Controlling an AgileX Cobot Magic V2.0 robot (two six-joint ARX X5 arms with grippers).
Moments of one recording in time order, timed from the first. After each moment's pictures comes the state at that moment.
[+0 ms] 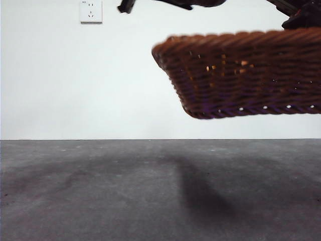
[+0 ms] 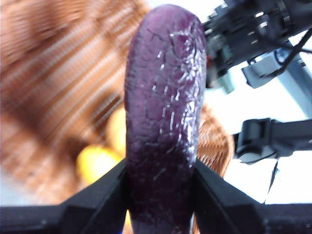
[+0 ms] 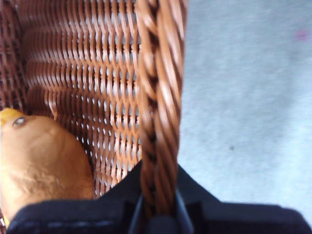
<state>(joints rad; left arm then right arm) -0.69 1.72 1.82 -1.02 0.59 -0.16 0.20 1.36 1.18 -1.05 -0.43 0.20</state>
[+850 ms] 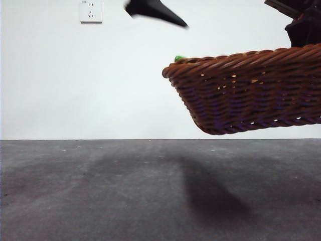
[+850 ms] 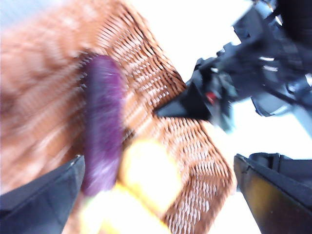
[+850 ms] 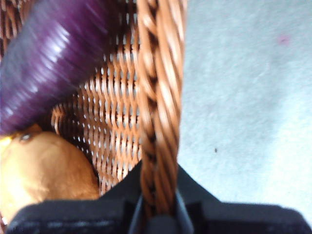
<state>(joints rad) -0.71 1.70 1.82 -0.95 0.52 -0.24 0.20 1.36 1.18 -1.05 -0.38 0.19</state>
